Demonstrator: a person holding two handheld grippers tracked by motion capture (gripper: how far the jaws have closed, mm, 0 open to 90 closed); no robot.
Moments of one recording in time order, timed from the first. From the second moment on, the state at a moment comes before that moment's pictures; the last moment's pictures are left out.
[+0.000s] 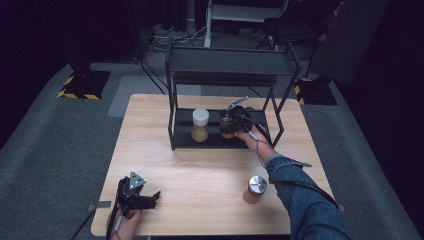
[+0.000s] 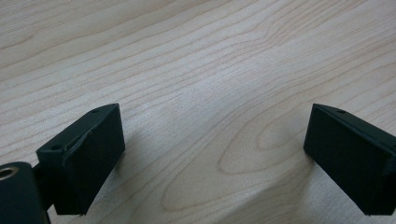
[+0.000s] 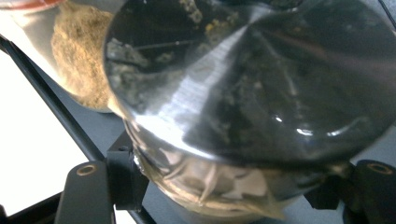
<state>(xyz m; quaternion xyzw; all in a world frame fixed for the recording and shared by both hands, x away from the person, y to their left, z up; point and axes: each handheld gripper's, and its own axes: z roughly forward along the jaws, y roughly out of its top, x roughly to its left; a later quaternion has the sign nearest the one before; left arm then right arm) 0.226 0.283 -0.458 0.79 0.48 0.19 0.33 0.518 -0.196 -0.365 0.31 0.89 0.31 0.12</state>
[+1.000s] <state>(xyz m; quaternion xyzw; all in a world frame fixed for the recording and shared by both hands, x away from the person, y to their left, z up) 0.226 0.281 -0.458 0.79 0.48 0.19 0.33 0.492 -0.215 -0.364 0.30 0.88 0.34 0.13</state>
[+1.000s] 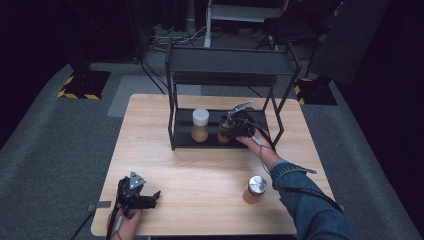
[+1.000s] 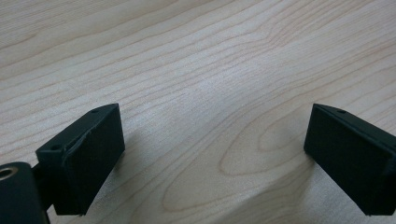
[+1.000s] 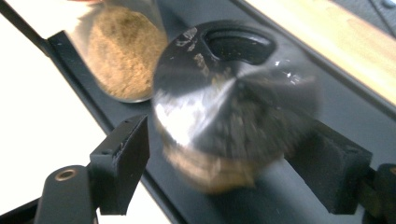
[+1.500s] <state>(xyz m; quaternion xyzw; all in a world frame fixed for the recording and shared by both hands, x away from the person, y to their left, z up) 0.225 0.281 -0.458 0.79 0.48 0.19 0.33 0.390 -0.279 -0.317 0.30 0.86 0.39 0.15</state>
